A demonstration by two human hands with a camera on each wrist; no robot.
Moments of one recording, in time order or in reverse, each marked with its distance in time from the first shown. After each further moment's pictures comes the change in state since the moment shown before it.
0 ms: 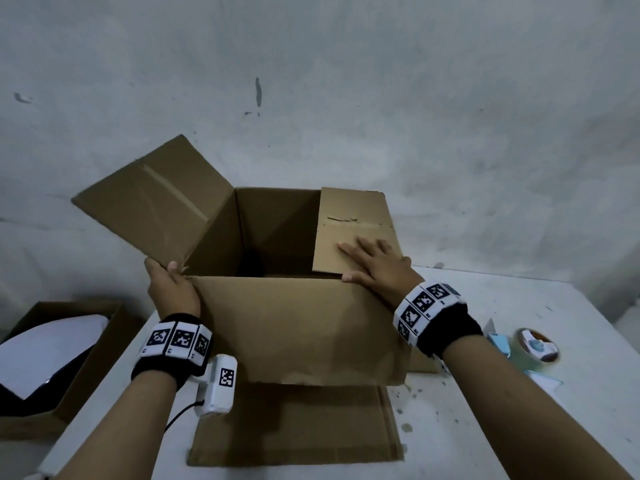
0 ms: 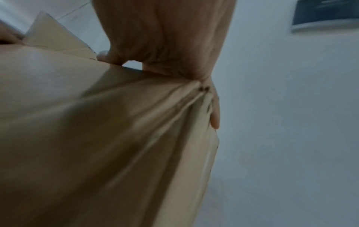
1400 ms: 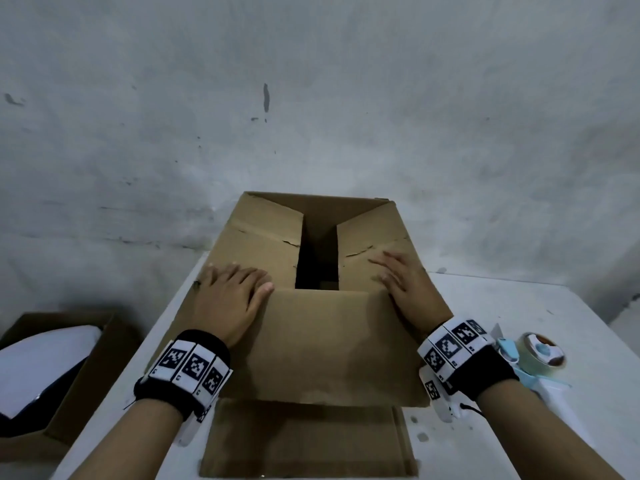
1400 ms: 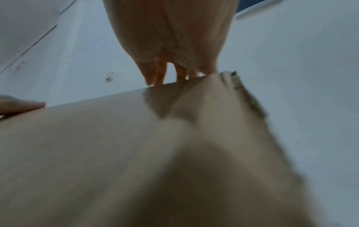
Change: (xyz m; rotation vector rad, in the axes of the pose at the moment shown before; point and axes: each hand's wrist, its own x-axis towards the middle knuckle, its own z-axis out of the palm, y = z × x) left_hand 0.014 -0.014 0.005 0.902 -0.597 0.836; right_hand -0.009 -0.003 0.028 0.380 0.482 0.036
